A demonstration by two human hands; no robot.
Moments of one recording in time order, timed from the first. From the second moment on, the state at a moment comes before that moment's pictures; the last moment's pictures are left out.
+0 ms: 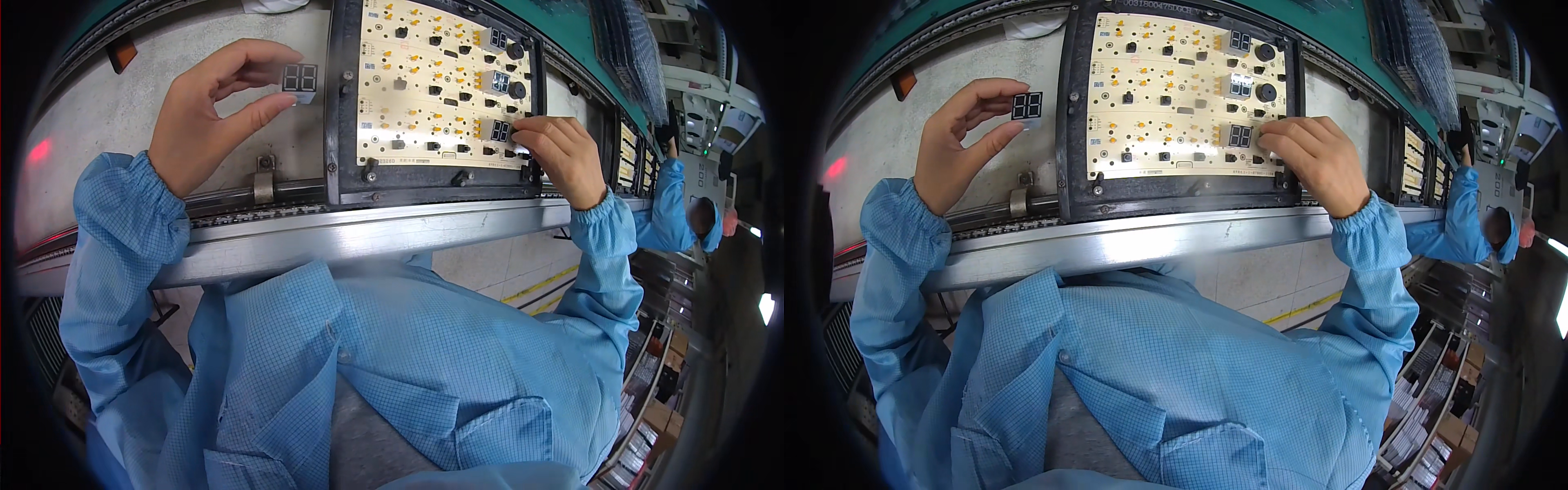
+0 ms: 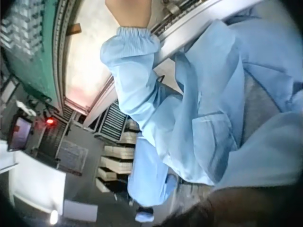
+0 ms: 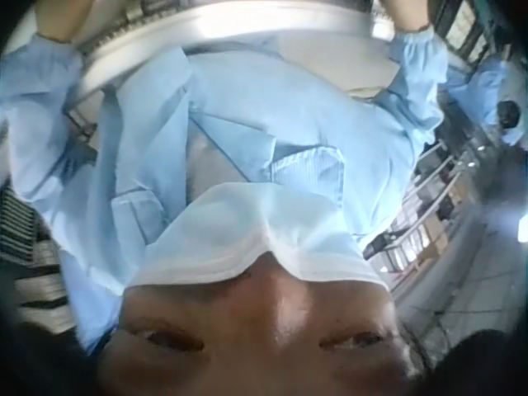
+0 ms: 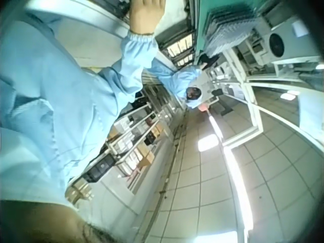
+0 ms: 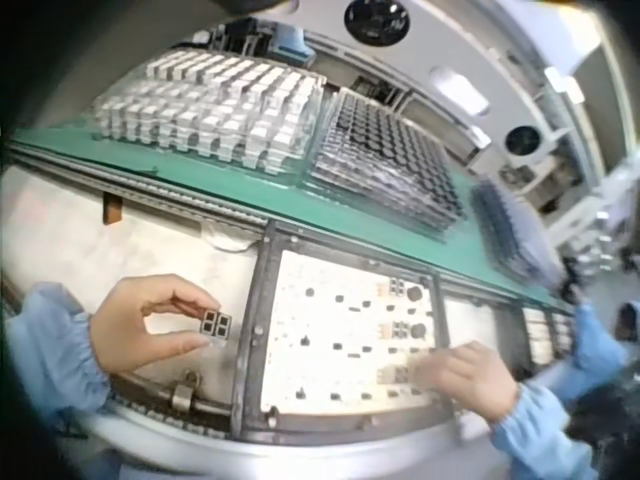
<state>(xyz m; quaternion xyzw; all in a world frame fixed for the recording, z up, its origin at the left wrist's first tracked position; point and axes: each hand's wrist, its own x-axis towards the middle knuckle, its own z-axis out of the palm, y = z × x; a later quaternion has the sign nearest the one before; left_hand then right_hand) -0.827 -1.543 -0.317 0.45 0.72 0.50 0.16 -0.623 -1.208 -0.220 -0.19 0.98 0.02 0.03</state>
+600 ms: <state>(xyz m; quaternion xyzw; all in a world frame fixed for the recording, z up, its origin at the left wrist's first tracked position) -0.834 -1.566 -0.307 0.46 0.72 0.50 0.15 -0.625 -1.232 -0.214 -0.08 0.99 -0.06 0.05</state>
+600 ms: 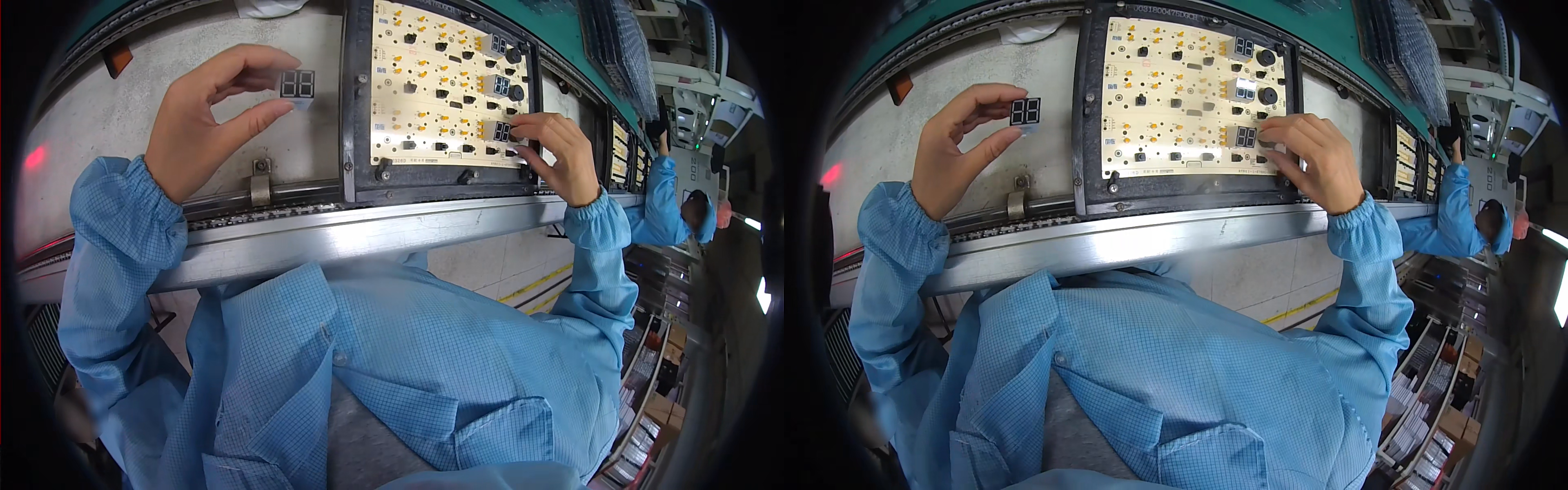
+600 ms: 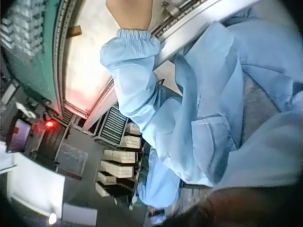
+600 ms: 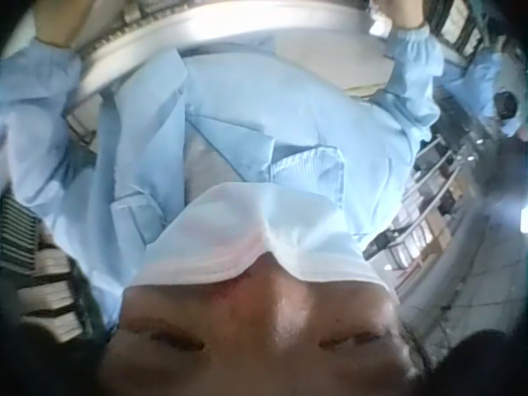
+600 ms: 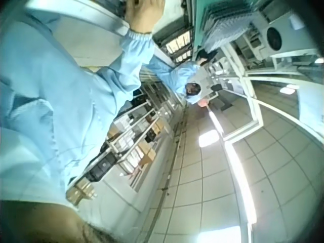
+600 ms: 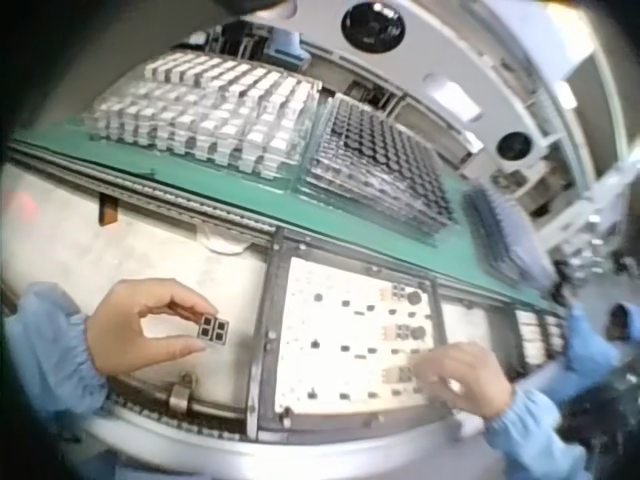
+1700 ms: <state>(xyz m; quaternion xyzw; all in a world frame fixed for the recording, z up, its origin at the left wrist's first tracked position) -0.827 -1.569 -0.233 0.34 0.73 0.58 0.15 -0.572 -1.225 -0.194 0.24 0.96 0.10 -0.07</state>
